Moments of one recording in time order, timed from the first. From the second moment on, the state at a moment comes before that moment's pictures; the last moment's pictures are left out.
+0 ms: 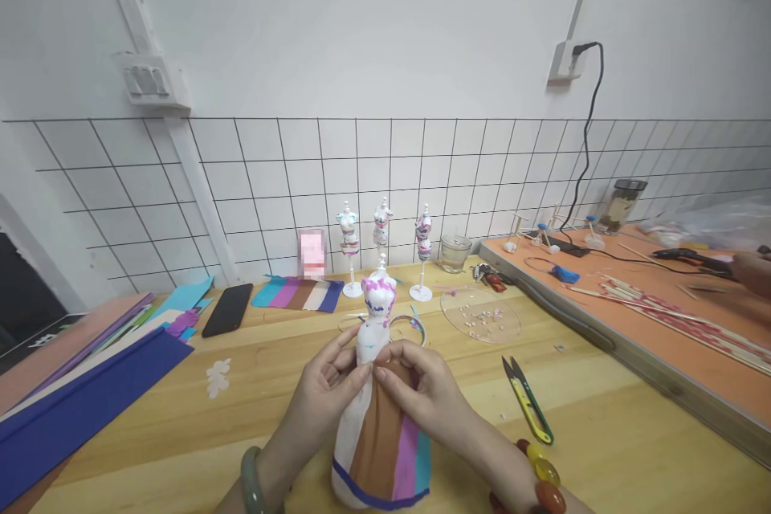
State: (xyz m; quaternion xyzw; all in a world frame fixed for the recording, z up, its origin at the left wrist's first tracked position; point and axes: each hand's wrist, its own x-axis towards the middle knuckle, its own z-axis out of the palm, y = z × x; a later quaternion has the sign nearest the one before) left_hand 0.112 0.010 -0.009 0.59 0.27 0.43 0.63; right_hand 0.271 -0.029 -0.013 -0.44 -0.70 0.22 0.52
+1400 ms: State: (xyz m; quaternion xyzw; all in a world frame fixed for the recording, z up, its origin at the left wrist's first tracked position) left_hand 0.112 0.014 -0.014 0.64 0.29 0.46 0.55; right_hand 0.269 -0.029 -0.015 -0.43 -0.72 0.22 0.50
